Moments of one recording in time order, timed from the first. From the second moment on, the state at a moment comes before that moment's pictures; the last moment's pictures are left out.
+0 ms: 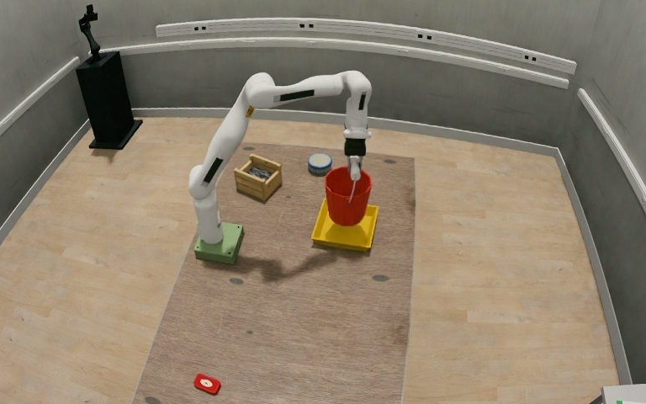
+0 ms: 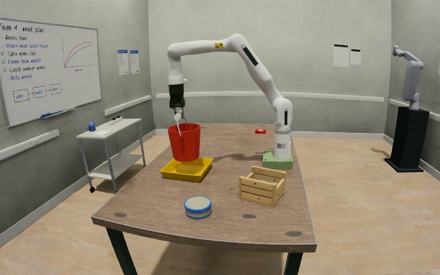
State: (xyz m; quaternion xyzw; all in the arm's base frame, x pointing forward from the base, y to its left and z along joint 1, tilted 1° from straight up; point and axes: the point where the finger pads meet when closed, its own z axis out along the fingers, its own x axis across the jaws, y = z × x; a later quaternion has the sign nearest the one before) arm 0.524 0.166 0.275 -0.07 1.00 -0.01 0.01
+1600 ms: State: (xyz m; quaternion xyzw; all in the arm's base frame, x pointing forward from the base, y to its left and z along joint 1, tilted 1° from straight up) arm 0.524 0.166 0.275 -0.07 1.00 -0.01 0.01
